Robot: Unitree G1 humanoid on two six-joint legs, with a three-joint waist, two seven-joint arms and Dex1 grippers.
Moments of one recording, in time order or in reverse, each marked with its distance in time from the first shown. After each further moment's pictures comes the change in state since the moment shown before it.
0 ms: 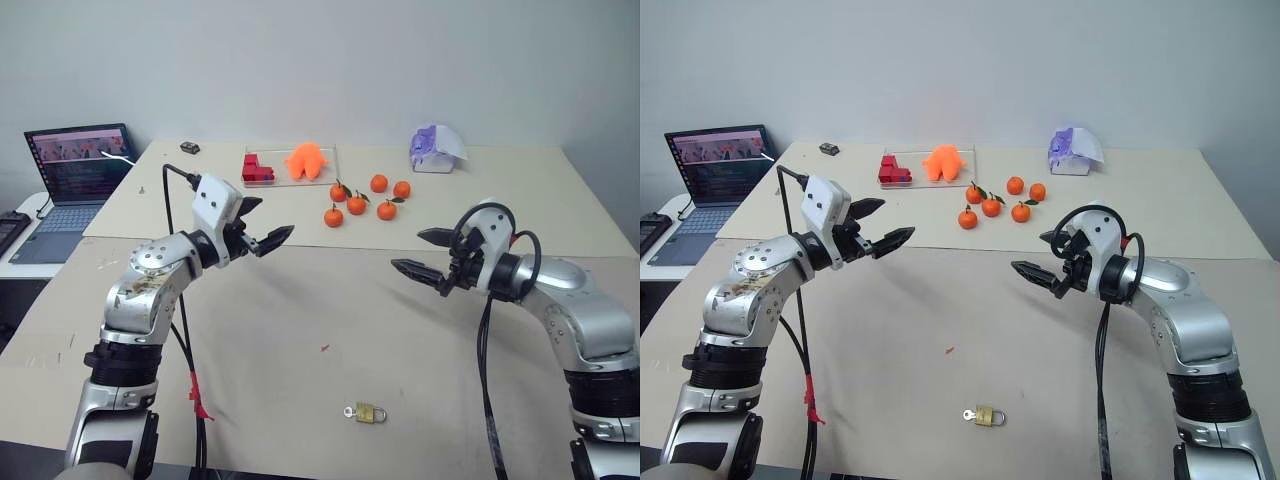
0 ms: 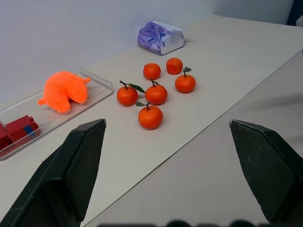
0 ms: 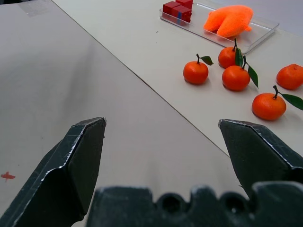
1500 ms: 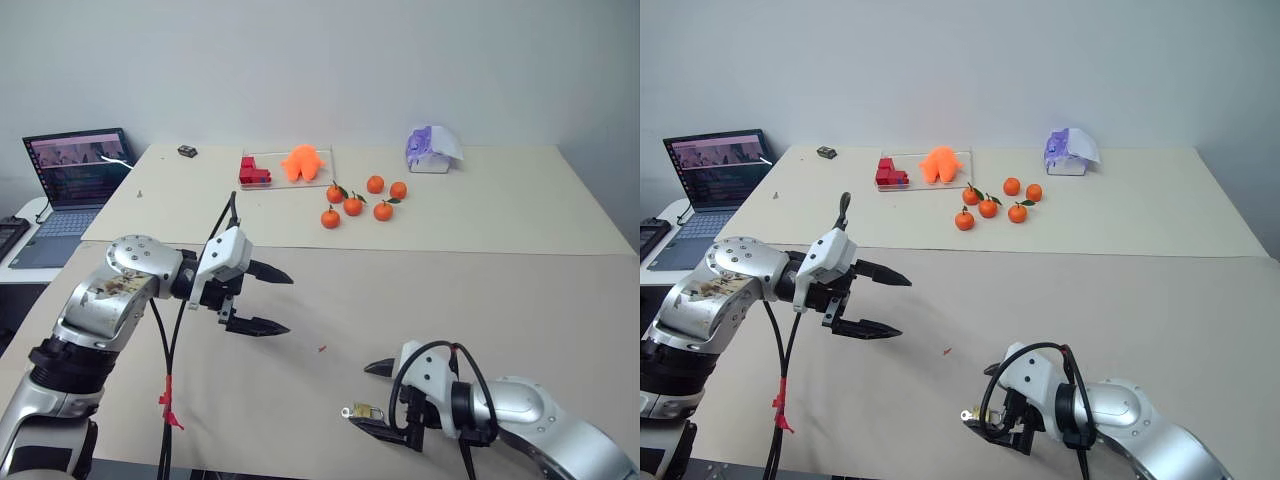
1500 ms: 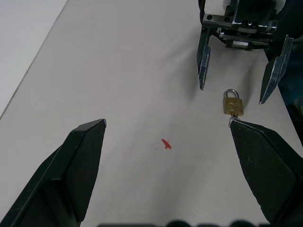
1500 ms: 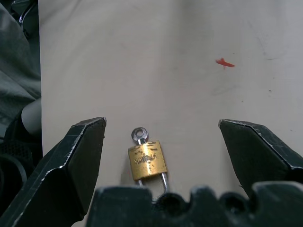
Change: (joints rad) left arm -0.002 0.318 -0.187 -0.066 -0.101 -0.022 -0.739; right arm 0.547 -0.083 0.350 -0.603 -0.079 0.086 -0.102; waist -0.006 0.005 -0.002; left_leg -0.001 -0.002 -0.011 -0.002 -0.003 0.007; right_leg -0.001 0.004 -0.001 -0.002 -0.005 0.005
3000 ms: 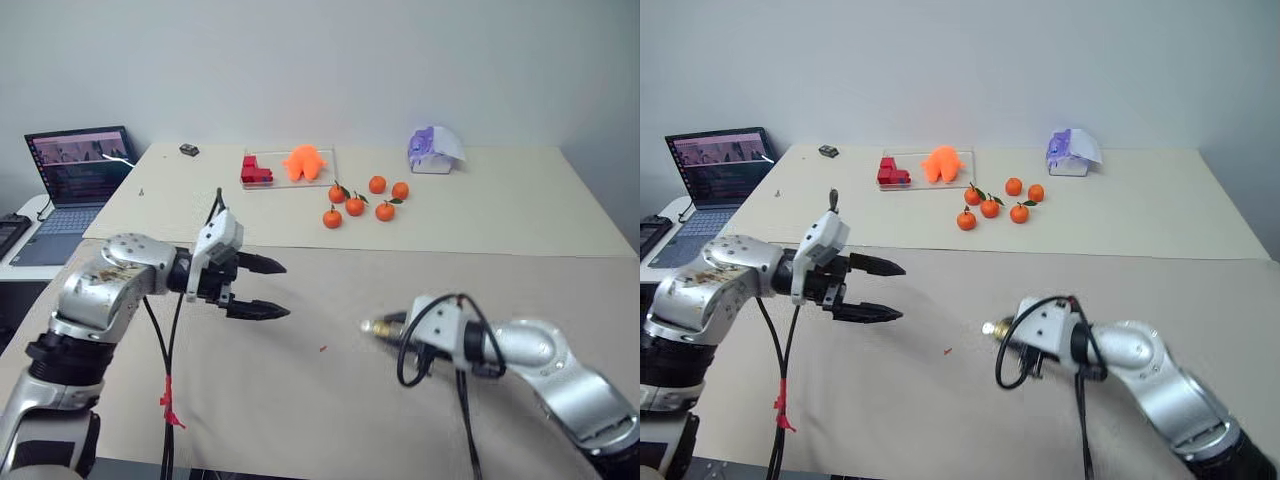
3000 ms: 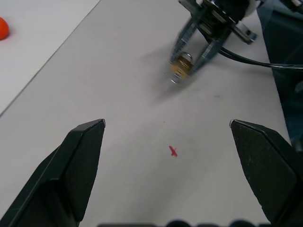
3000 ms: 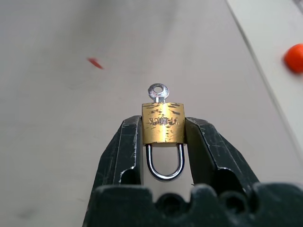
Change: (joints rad) left arm -0.006 -0.087 0.055 0.024 -0.105 0.239 0.164; right arm -0.360 -0.121 -0.071 0.306 -0.299 -0.354 0.136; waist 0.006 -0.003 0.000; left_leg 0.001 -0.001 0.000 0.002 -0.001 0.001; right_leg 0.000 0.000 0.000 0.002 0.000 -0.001
